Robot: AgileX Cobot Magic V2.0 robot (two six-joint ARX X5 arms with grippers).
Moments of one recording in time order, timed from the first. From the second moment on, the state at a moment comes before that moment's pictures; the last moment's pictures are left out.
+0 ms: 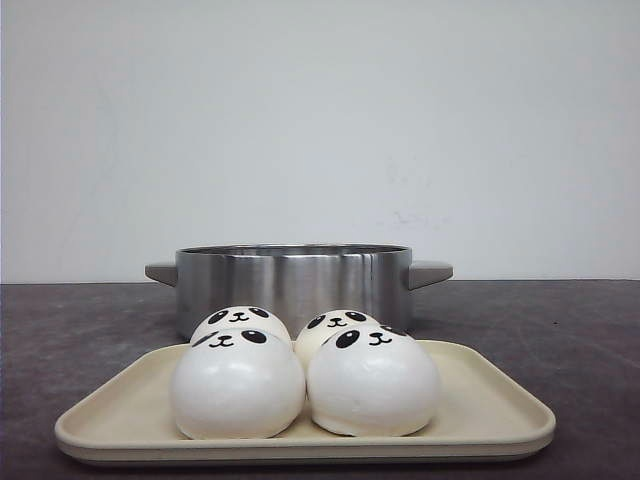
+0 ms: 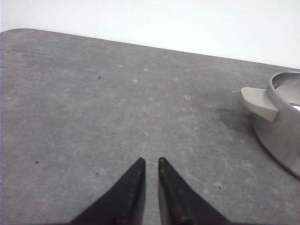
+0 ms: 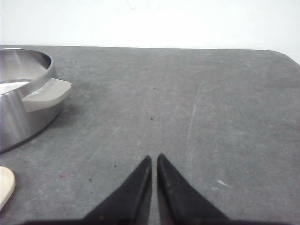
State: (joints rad) left arm 0.05 0.00 0.03 -0.18 0.00 -0.12; right arm 0.18 0.00 0.02 -0.16 0.08 0.07
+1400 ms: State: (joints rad) left arm 0.05 0.00 0.03 -0.18 0.00 -0.13; right arm 0.18 0.00 0.01 -0.08 0.08 0.17
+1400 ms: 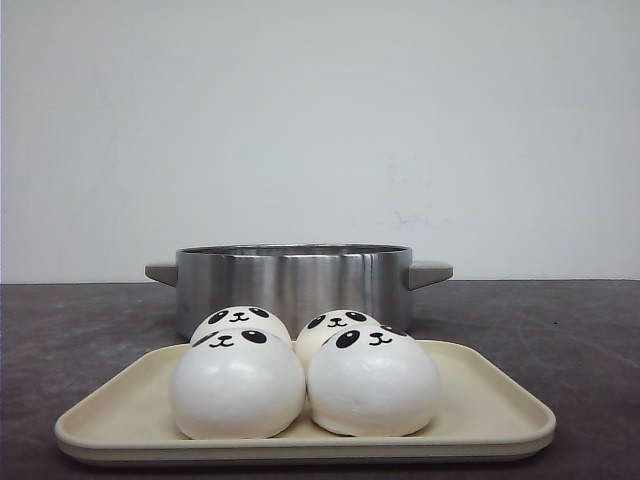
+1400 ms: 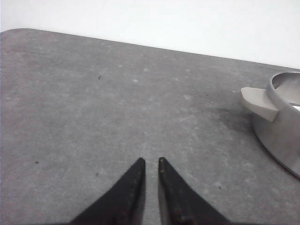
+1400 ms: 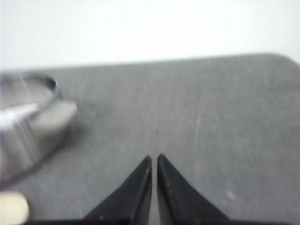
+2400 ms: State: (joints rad) left arm 0.01 0.55 0.84 -0.40 0.34 -0.24; right arm 0.18 0.53 0.96 -0.49 -0.21 0.13
